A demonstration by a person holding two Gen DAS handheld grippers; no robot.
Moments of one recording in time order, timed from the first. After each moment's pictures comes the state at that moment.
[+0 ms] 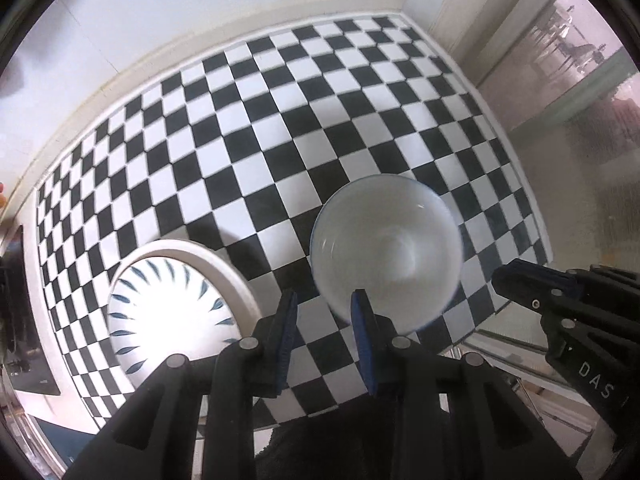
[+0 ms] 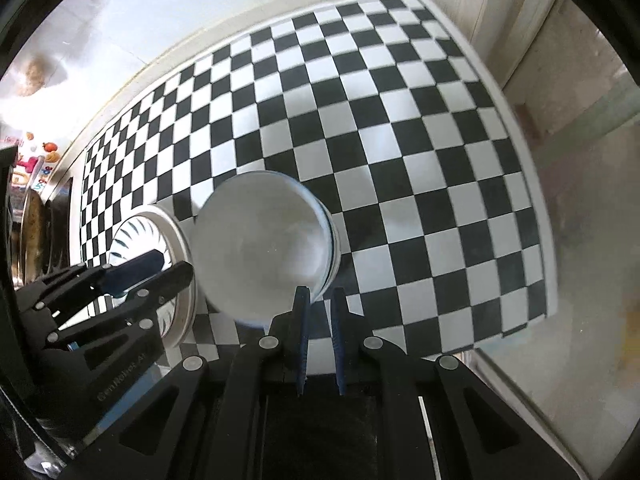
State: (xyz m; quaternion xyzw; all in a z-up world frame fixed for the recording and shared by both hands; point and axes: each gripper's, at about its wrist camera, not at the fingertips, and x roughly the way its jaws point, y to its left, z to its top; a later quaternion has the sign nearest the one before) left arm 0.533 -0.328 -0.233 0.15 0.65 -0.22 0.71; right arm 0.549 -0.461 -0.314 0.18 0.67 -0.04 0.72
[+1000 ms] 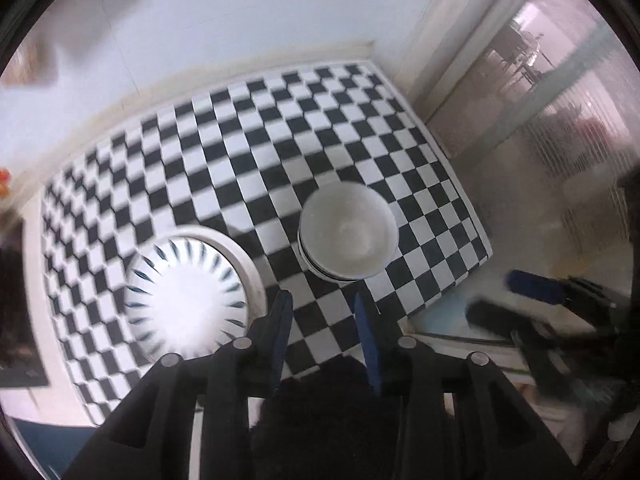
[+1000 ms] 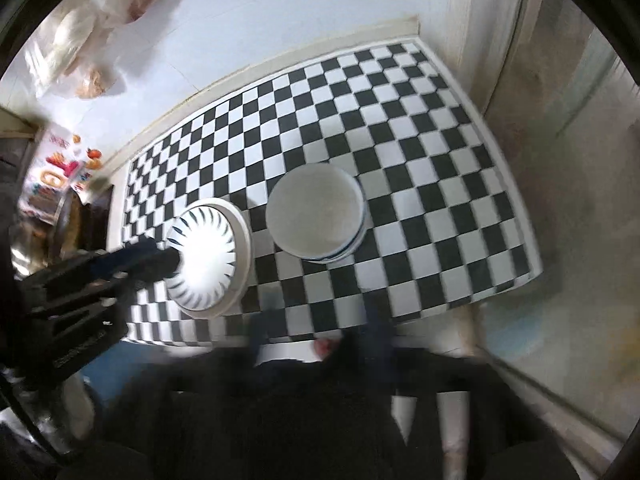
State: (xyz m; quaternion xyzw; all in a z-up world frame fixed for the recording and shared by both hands) left arm 0.500 -0.280 -0.160 0.08 0.62 -0.27 0.73; right arm 0.474 -0.438 -0.220 0.22 0.61 -0.02 0.76
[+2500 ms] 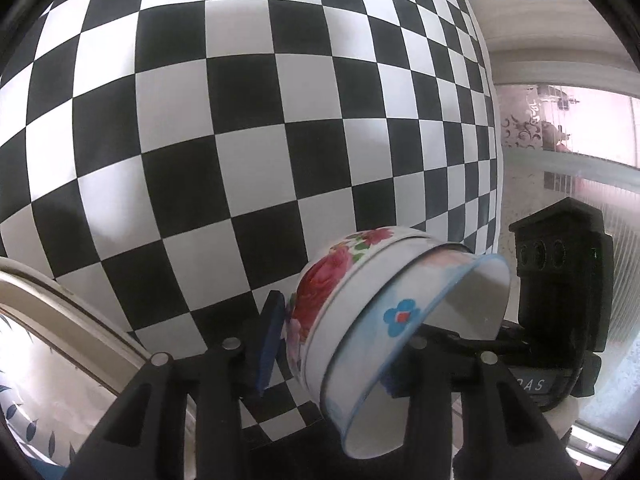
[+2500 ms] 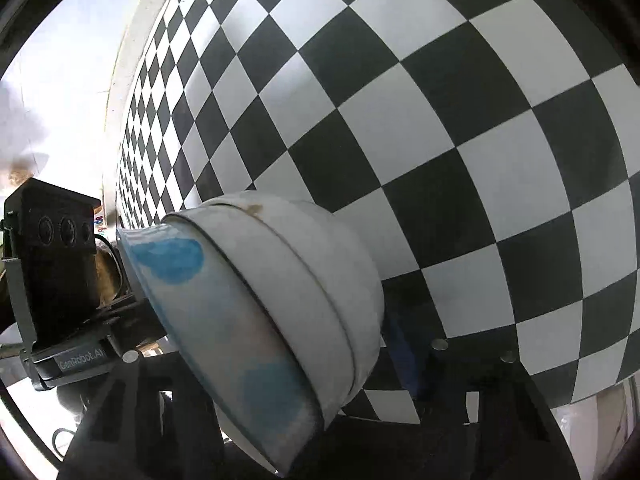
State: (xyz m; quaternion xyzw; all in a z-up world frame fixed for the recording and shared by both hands) left arm 0.608 -0.330 -0.373 -0.06 0.79 -0.28 0.54; right arm 0.590 -0.496 -0.491 0.43 0.70 0.05 0.57
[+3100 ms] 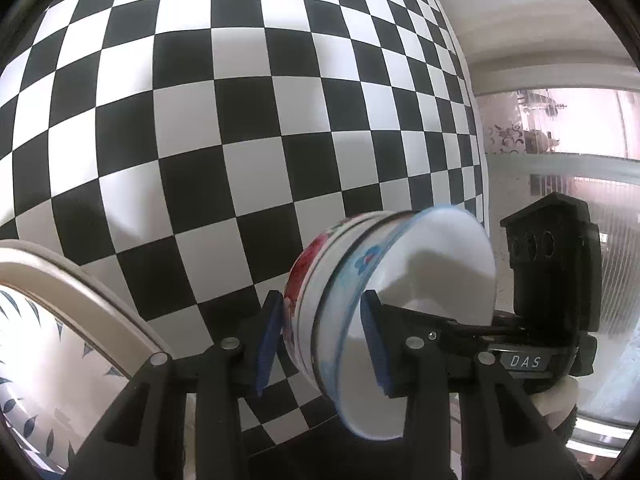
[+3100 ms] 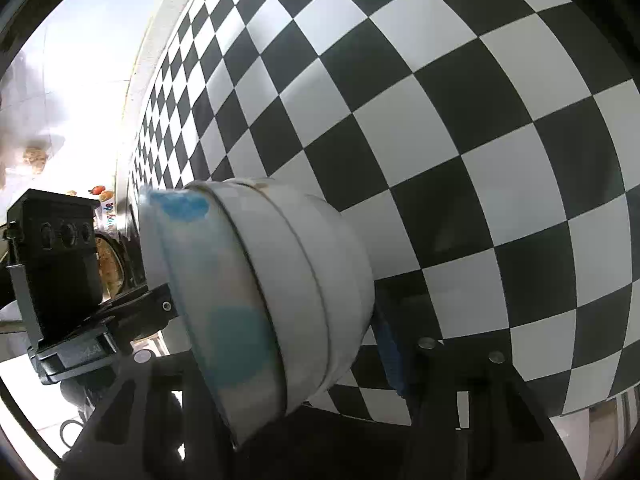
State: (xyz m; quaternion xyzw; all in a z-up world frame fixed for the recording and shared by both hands) left arm 0.603 -0.315 -0.354 -0.07 0.76 -0.30 0.58; right arm 0.585 -0.496 -0.478 0.42 0.68 0.08 0.59
